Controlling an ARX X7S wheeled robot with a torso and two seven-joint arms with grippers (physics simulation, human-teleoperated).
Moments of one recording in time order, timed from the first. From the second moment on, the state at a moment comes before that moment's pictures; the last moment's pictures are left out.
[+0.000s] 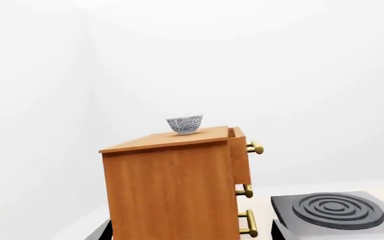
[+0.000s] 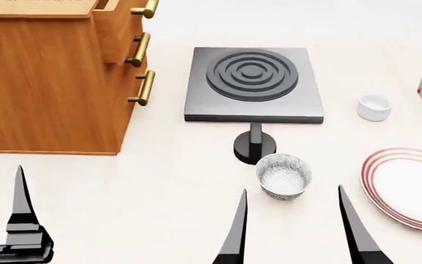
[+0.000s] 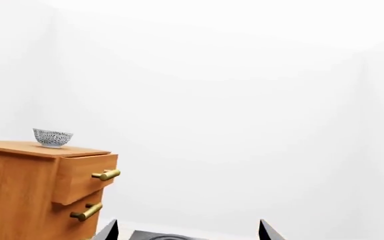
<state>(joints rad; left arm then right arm) -0.06 -0.22 0.11 0.70 -0.02 -0.45 -0.28 -0.05 0.24 -0.24 -0.74 -0.04 0.22 0.29</state>
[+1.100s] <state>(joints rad) -0.30 -0.22 0.23 0.95 0.05 -0.93 -0.30 -0.04 0.27 -0.26 -0.76 0.02 0.24 0.32</state>
